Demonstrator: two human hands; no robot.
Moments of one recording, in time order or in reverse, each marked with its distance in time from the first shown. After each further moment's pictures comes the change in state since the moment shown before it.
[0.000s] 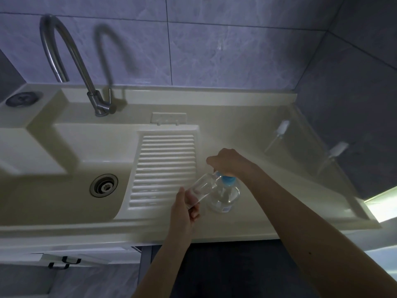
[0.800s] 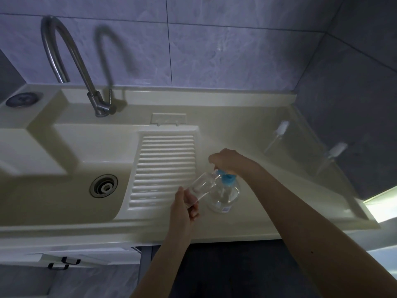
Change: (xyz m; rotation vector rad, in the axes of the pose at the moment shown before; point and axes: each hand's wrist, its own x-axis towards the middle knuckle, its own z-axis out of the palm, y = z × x) left_hand -0.004 0.005 0.002 0.001 0.016 0.010; right_hand 0.002 -0.003 -0.002 0.072 0.005 0.030
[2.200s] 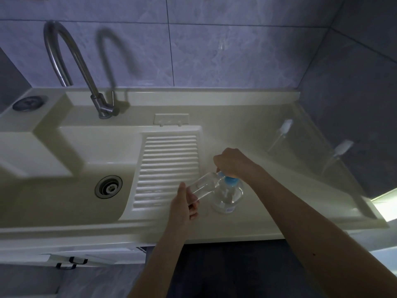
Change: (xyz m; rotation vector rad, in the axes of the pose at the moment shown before) left_hand 0.003 0.018 -0.002 0.166 -0.037 -0.008; right_hand 0.003 0.008 0.003 -0.229 0.048 -0.109
